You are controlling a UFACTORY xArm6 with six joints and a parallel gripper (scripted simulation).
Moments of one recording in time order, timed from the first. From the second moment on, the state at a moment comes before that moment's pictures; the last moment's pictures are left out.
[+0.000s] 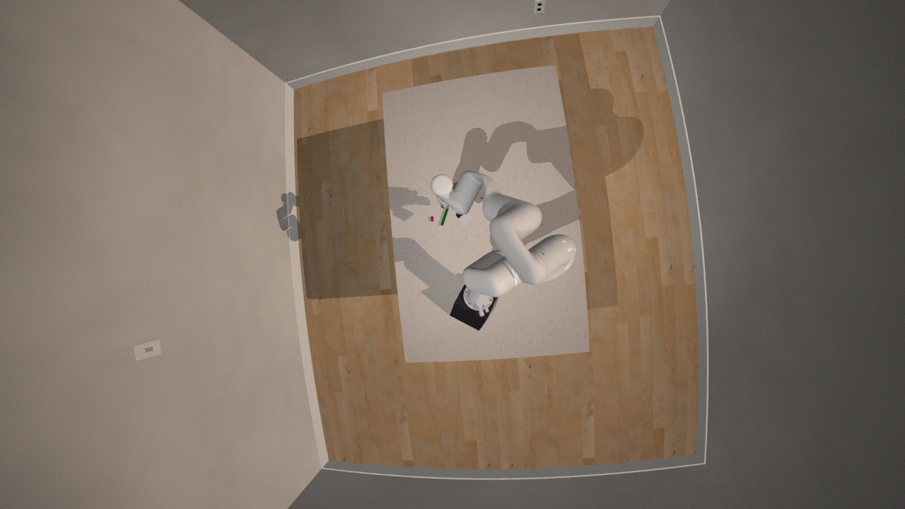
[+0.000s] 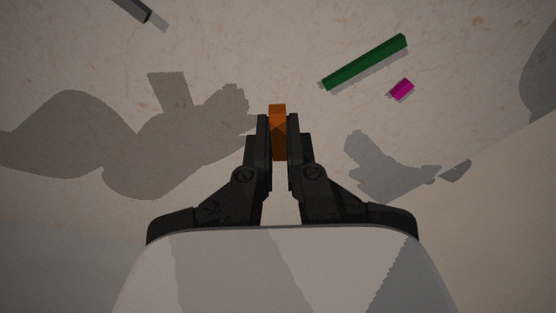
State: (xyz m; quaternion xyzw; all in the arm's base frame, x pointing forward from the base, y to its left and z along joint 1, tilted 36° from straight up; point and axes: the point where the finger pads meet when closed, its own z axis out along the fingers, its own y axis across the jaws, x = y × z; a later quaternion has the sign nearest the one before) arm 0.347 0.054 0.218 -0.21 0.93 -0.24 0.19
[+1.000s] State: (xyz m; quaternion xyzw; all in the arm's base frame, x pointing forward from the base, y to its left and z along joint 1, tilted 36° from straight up) arm 0.347 -0.016 0.250 -0.47 0.82 -0.30 0.10
